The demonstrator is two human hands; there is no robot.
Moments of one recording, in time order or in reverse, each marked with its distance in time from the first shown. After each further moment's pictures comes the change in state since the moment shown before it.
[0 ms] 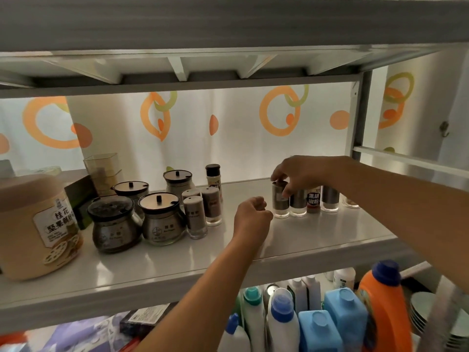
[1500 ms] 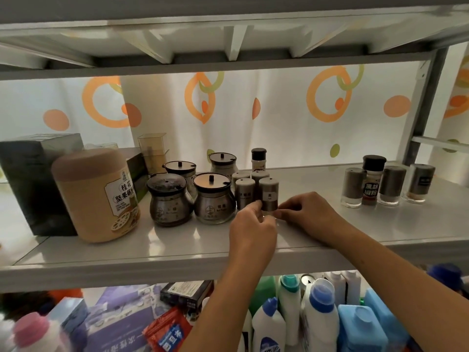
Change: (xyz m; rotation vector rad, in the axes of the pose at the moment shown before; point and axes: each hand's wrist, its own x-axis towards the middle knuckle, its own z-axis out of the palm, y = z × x) left_hand -0.047 -0.040 -0.087 0.098 0.195 0.093; right_hand -0.011 -0.102 0.115 0.642 0.308 0.041
